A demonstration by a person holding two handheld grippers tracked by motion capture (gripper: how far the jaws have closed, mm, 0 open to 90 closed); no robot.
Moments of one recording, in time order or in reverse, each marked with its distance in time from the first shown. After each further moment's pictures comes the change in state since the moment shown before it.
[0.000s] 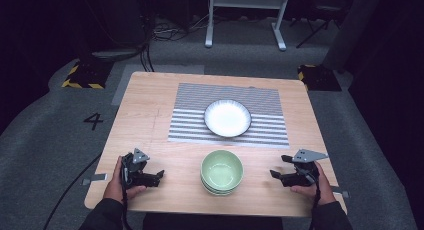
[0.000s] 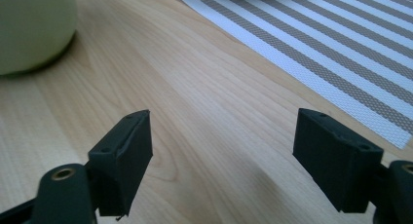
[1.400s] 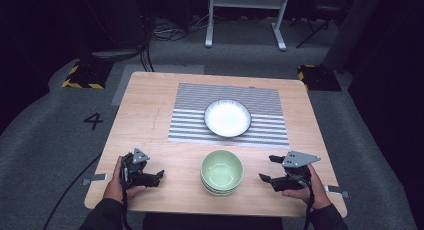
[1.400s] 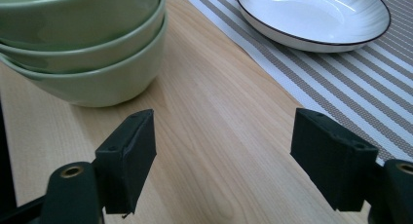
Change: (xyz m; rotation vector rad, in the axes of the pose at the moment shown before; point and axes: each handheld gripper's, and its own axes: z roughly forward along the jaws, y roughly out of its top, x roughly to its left) left arm 0.000 0.000 0.000 0.000 0.000 0.000; right arm 0.043 0.035 -0.007 -0.047 0.075 -0.142
